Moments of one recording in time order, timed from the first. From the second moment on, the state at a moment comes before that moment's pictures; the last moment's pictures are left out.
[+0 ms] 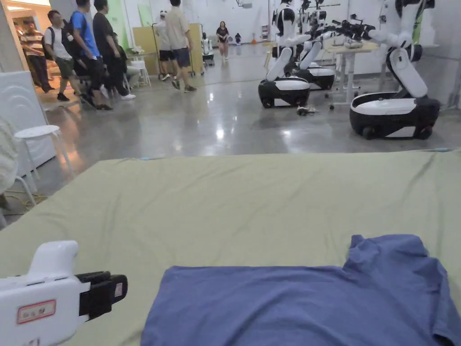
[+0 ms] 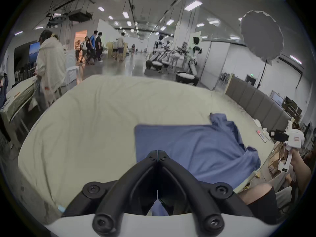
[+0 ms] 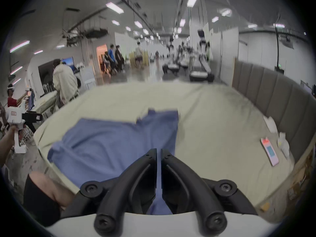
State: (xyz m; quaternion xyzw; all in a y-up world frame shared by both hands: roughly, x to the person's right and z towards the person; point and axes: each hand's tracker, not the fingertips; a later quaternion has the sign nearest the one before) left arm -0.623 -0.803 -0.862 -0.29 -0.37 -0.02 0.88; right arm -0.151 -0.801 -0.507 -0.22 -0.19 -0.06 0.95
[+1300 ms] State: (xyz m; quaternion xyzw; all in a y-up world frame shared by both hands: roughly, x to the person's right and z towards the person) left arm -0.478 -0.926 -1.013 -0.41 -0.33 -0.11 0.84; right arm 0.021 -0.946 -0.759 -0.49 -0.27 -0.05 0.83
